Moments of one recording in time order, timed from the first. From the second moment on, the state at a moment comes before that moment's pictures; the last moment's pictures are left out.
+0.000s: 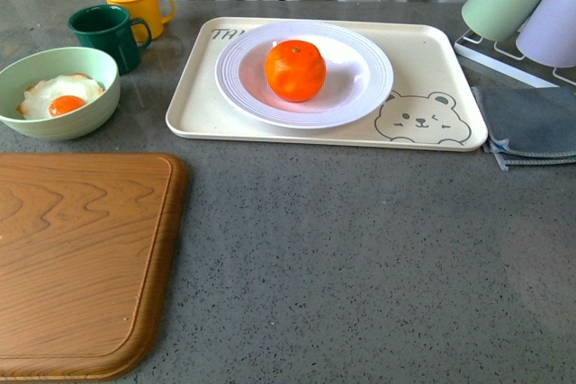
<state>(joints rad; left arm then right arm) 0.00 0.02 0.01 0.00 0.00 -0.01 0.00 0.95 0.05 0.89 0.00 0.01</state>
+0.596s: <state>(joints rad) 0.00 0.02 0.01 0.00 0.00 -0.01 0.00 0.52 0.02 0.51 0.00 0.01</state>
